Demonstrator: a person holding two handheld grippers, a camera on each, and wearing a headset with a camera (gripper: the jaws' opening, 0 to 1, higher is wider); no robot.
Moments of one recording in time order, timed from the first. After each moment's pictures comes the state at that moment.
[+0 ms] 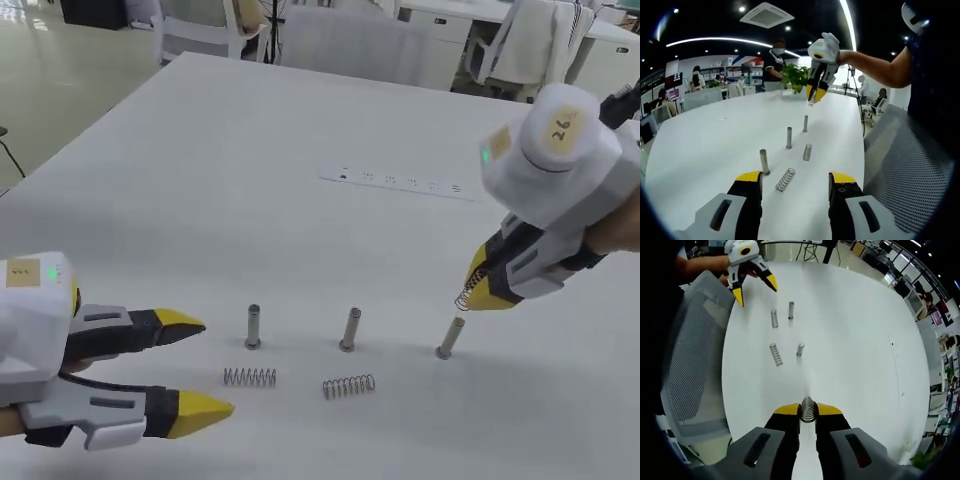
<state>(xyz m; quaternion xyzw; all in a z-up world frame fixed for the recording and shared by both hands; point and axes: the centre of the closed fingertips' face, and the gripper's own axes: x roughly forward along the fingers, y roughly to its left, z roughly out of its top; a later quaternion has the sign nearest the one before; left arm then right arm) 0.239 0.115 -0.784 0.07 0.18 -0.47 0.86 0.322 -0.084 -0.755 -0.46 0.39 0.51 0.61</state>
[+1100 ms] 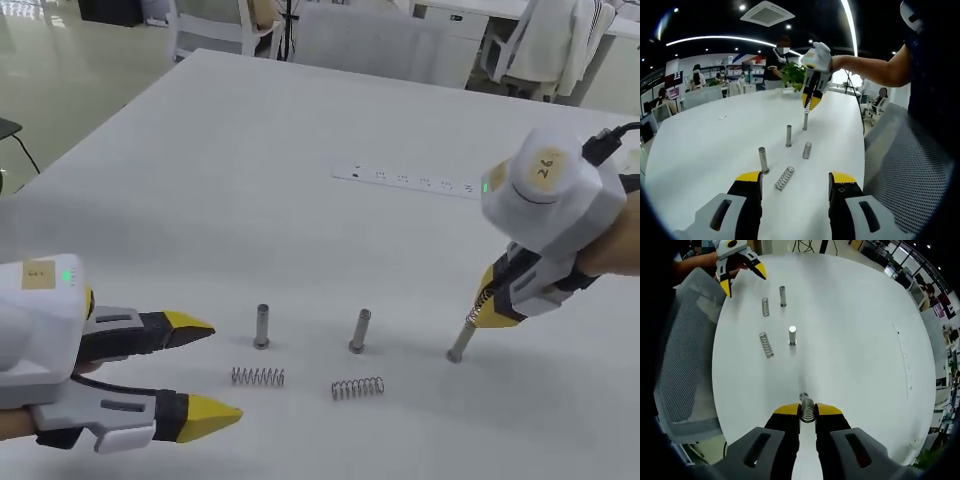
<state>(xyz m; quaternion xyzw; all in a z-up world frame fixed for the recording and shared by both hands) 0.238 0.115 -0.788 0.07 0.19 -0.46 0.86 0.338 -0.093 -0.789 -0.45 0.42 0.50 0.61</state>
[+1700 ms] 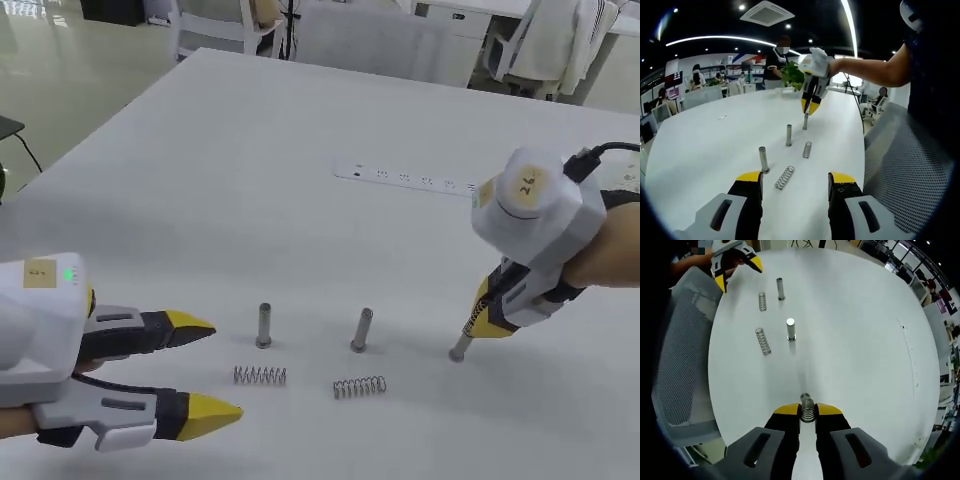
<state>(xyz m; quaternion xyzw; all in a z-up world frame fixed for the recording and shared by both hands) 0.238 0.114 -0.788 0.07 0.19 -0.46 0.86 0.339 -0.095 -0.811 -0.44 0.44 0.50 0.60</state>
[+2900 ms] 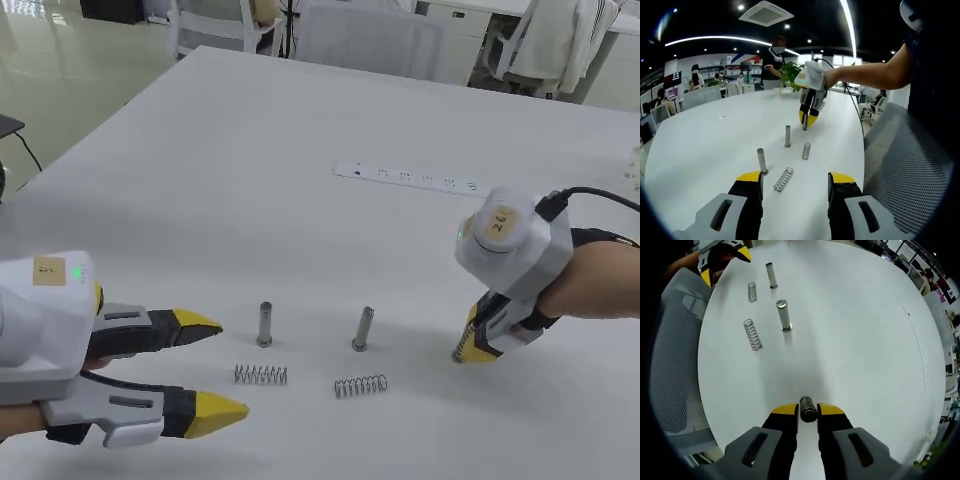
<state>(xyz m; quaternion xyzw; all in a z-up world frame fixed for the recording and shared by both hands) 0.239 0.111 -0.788 0.07 0.19 -0.47 0.86 0.343 -0.098 -0.848 -0.43 0.46 0.49 0.61</state>
